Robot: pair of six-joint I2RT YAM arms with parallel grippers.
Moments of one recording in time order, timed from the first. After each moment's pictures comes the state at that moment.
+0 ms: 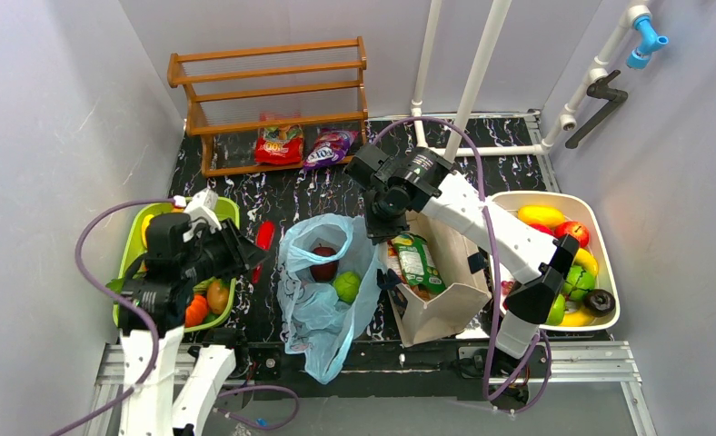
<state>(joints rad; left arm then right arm) -0.04 0.67 1.07 -1.12 0.40 -0.48 1.00 1.73 1.95 -1.44 0.11 0.81</state>
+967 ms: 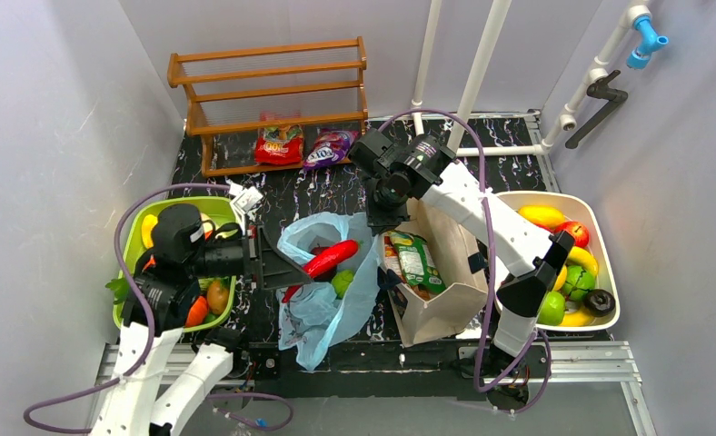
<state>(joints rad) -0.30 0.64 1.06 -0.74 1.10 -0.69 0.94 1.78 2.06 -1.48 0.07 0.80</state>
